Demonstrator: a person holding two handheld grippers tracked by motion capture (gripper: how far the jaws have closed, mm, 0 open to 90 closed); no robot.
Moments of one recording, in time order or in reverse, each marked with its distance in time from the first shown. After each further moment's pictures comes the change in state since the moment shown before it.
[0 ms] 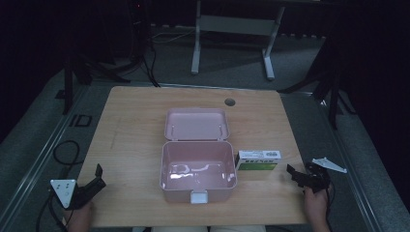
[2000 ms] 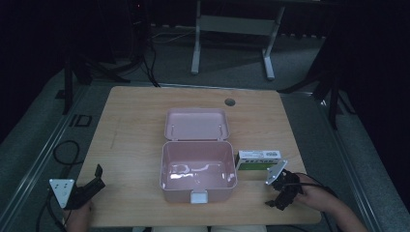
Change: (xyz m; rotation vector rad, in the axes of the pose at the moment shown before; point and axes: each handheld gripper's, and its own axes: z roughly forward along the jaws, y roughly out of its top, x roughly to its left) left arm 0.004 0.000 0.000 0.002 -0.039 -0.026; right arm 0.111 0.029 0.002 0.647 0.555 -0.962
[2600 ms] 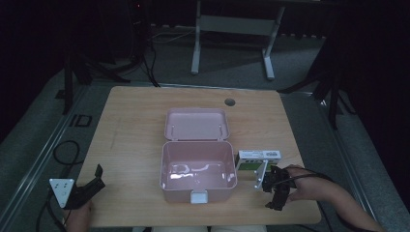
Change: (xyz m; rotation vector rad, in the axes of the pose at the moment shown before) left arm 0.000 0.000 0.000 0.005 -0.010 -0.005; right arm 0.017 0.051 -0.020 0.257 0.022 -0.163
